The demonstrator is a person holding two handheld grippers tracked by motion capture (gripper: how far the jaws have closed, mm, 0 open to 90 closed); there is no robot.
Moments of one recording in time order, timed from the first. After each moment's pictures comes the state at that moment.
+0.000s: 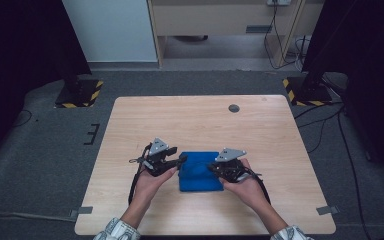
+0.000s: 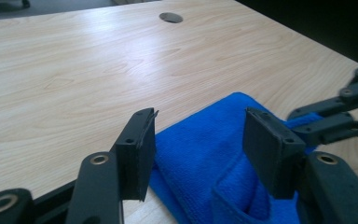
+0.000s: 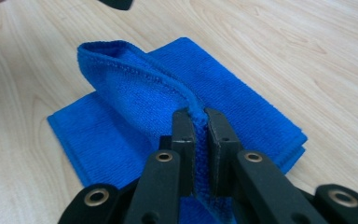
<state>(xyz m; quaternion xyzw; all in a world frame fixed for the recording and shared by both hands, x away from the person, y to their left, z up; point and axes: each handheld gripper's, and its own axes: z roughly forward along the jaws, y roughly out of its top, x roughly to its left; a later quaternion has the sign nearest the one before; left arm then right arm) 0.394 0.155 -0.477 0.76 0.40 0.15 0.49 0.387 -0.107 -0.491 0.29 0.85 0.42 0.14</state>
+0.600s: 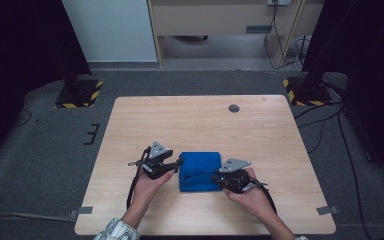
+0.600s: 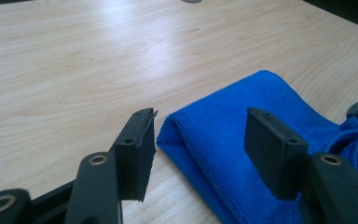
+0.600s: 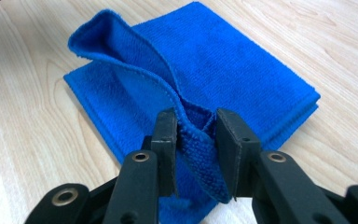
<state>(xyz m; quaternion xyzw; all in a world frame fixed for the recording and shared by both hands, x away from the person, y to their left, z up) 0.391 0.162 -0.491 0.77 0.41 0.17 0.45 0.361 -0.120 -0.503 0.29 0.86 0.40 0.14</state>
